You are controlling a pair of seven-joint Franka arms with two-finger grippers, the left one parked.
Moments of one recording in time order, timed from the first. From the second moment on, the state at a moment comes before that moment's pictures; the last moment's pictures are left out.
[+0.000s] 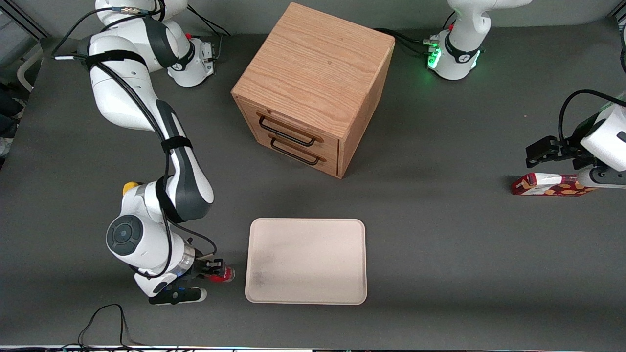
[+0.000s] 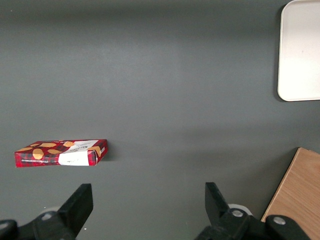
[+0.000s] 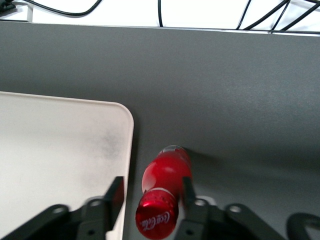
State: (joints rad) arm 0.28 0.97 -0.06 -0.90 0.11 2.04 0.15
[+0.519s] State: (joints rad) arm 0.28 0.96 -0.06 -0.90 0.12 1.98 0.15
